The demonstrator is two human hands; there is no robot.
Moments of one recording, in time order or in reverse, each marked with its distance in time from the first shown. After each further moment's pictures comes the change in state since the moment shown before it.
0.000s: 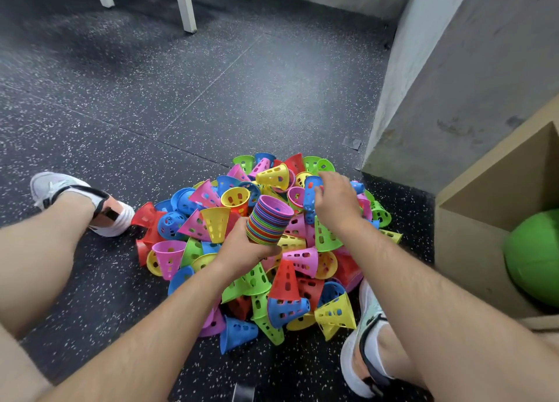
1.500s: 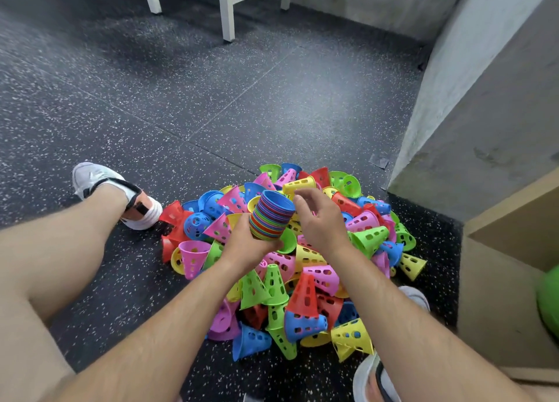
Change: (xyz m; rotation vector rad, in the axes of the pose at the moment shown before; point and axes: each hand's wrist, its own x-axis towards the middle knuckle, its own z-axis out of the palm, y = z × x) left_hand 0.014 -0.009 -0.034 -0.071 0.209 -0.027; right_hand -0.024 -0.074 0.022 0.715 -0.027 -0.084
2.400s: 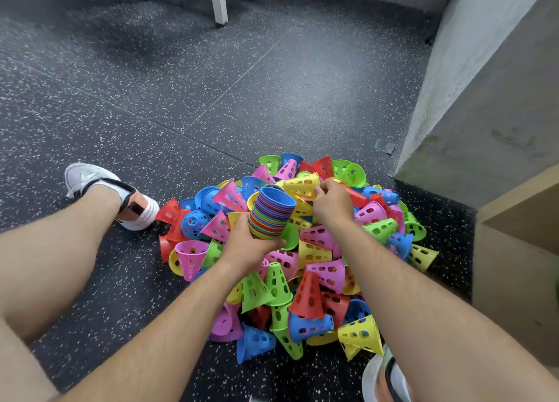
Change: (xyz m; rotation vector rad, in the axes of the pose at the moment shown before) left_hand -0.001 0.005 0.004 -0.020 -0.021 -0.012; right_hand 0.061 0.061 0.005 -0.332 0.064 0.406
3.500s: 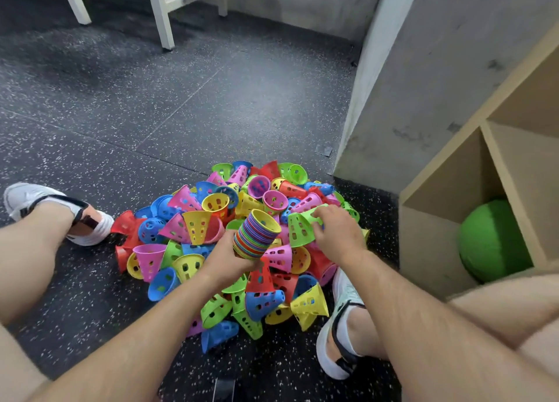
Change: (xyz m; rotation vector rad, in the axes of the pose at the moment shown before) left_hand -0.062 0.009 0.034 0.178 -0.266 0.093; right_hand -0.114 0.076 -0.127 -0.542 0.030 -0.329
